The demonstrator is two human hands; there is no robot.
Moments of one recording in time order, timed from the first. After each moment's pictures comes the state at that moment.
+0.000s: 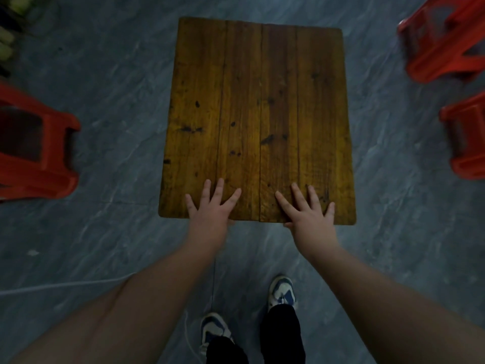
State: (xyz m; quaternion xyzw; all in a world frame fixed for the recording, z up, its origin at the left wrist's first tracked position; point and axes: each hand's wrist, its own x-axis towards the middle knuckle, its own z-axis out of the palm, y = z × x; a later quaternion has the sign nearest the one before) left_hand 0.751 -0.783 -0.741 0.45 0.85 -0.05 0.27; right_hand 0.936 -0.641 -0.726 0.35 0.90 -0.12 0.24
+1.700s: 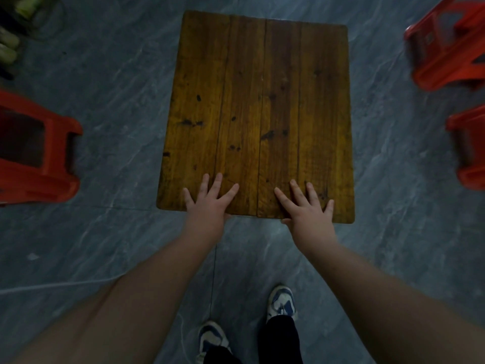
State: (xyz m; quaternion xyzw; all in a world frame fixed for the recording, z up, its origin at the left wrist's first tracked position) left_hand 0.720 -0.751 -0.742 0.45 0.85 -0.05 0.27; right_hand 0.906 -0.608 -0.727 0.36 0.89 -0.15 0.23
